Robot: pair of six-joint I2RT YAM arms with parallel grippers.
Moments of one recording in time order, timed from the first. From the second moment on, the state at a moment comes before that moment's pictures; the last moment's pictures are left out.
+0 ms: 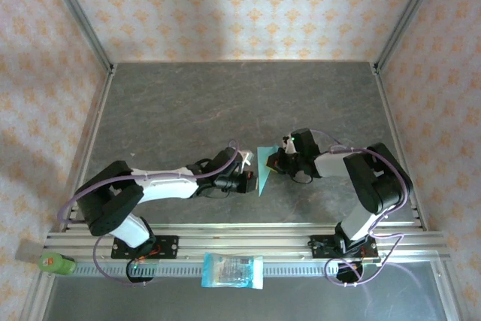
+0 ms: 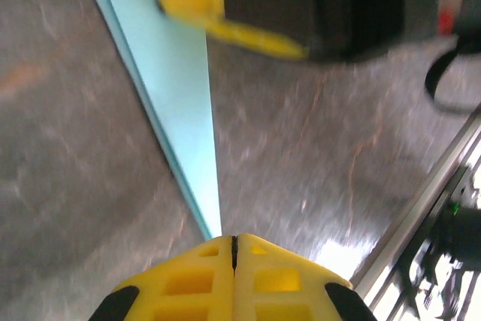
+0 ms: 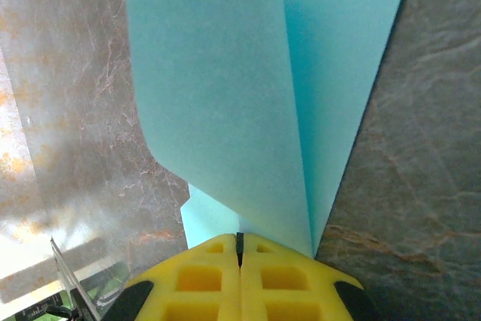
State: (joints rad) left arm -0.85 1.56 0.70 0.10 0.26 -0.79; right arm 0.41 1.65 0.58 0.17 -0.56 0.84
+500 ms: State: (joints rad) left arm -0.82 1.86 0.89 0.15 0.26 -0.83; right arm 0.42 1.65 0.58 0.18 -0.54 0.86
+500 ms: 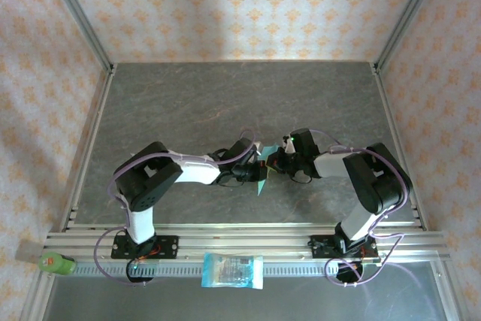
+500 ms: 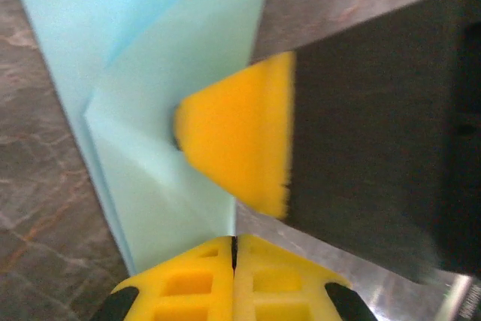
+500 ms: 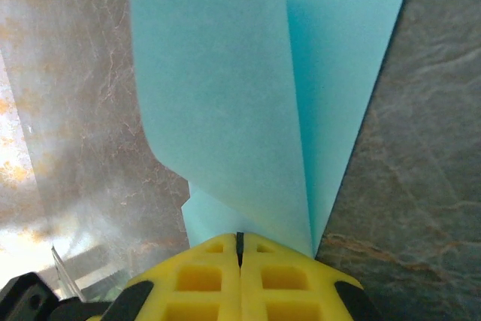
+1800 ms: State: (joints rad) left arm -0.81 1.78 0.72 0.26 0.24 -0.70; right arm 0.43 1.70 0.67 0.15 -0.51 0.79
